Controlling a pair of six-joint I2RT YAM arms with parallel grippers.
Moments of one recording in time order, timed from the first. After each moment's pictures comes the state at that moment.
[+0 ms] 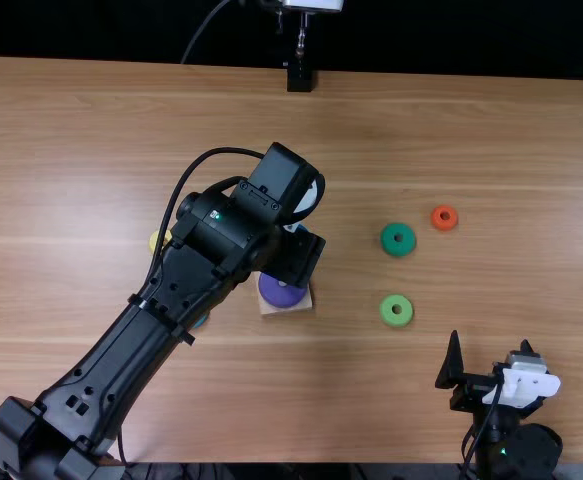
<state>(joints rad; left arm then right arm) -0.61 1.82 1.83 -1.15 0.07 -0.19 -0.09 0.01 0.08 -0.27 0.03 -0.03</state>
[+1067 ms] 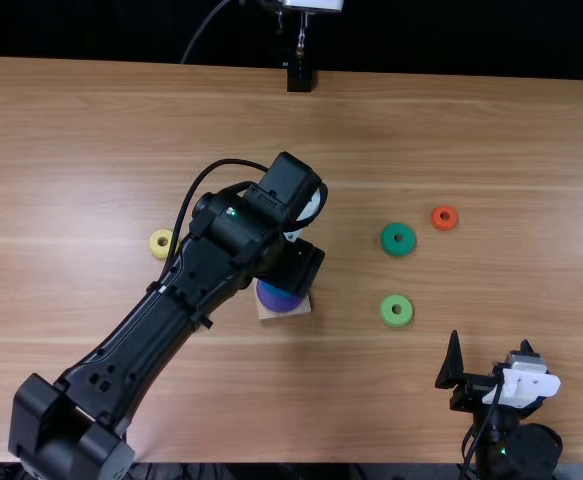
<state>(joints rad) -0.62 1.87 1.77 -1.14 0.07 -0.19 -0.09 0.01 0.08 -0.27 0.03 -0.03</state>
